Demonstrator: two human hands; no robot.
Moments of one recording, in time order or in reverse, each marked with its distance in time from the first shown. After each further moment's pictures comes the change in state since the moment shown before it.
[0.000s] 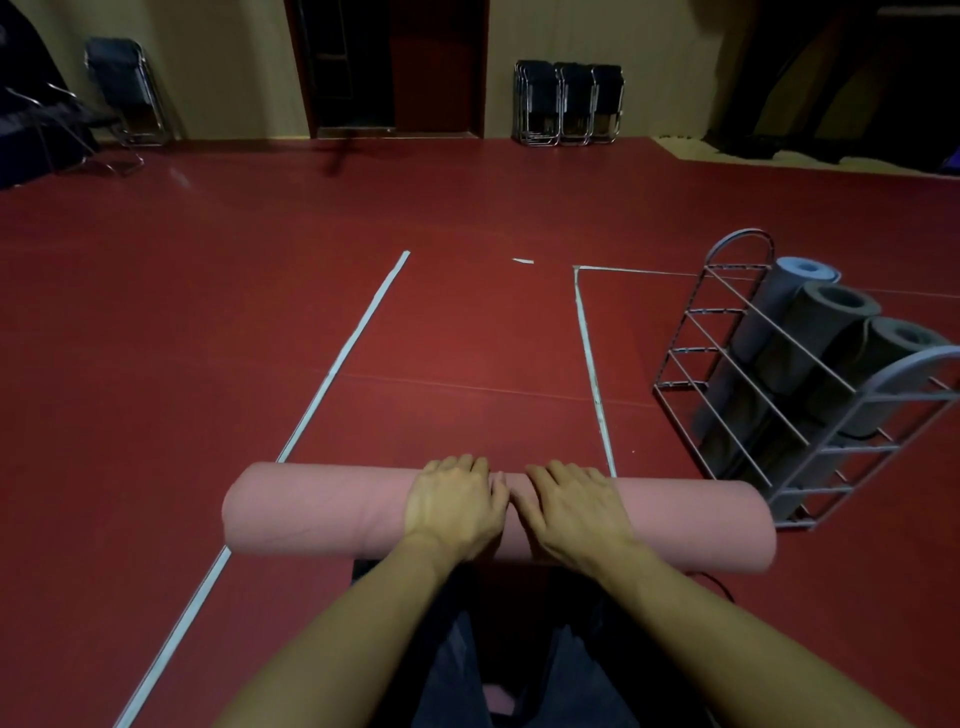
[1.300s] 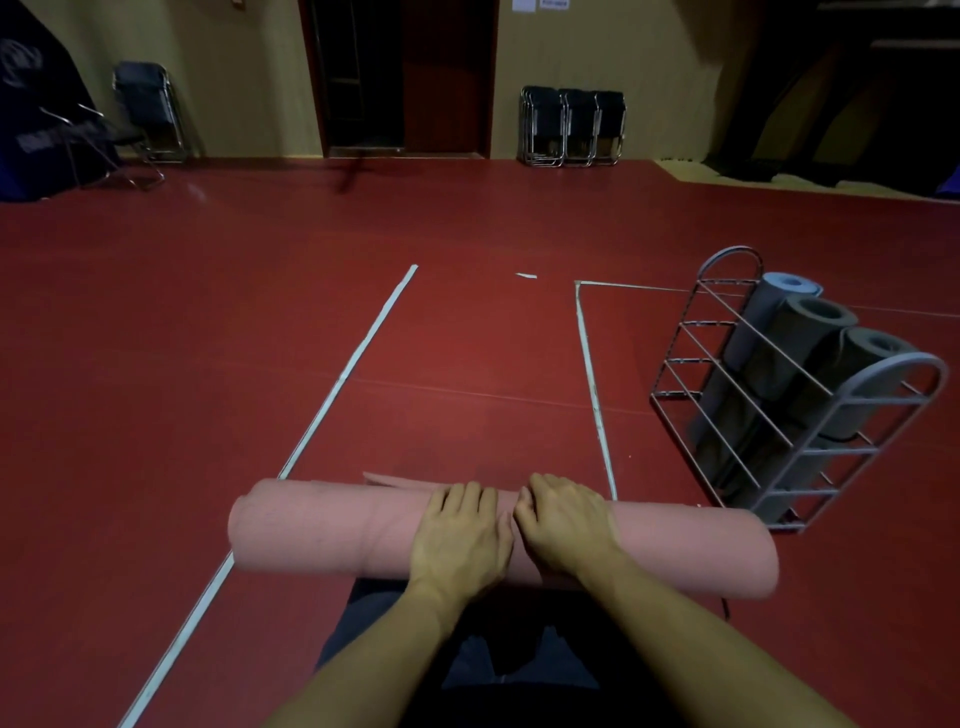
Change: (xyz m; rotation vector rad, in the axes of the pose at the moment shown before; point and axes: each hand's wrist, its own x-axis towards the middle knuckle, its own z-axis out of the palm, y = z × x) left_hand -0.081 0.019 0.006 -0.009 0.169 0.034; right_hand -0.040 -0.037 -0.044 0.216 -0.118 0.137
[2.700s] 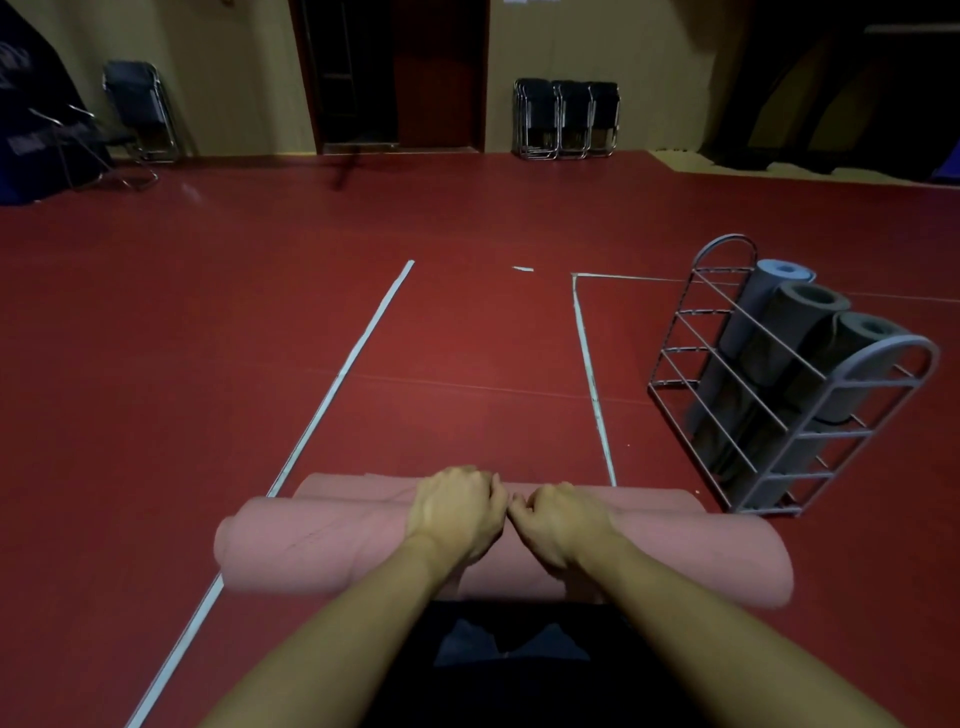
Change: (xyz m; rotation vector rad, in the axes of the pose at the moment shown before) left_hand 0.016 0.000 -0.045 -0.108 -0.163 -0.116; right_hand -0.013 -0.008 -0.012 -0.027 -0.272 0.091
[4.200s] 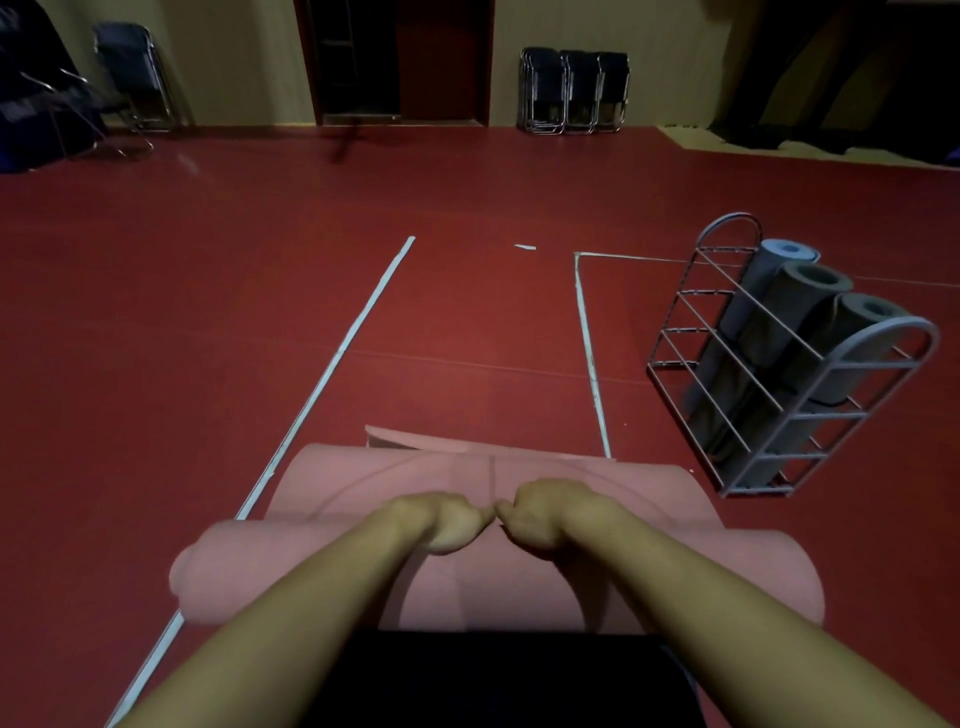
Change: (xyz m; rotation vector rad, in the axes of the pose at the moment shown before) left_hand -0.014 -0.007 -0.016 -0.132 -0.871 -0.143; right_hand -0.016 -0.024 -0.033 -0.054 -0.551 0.011
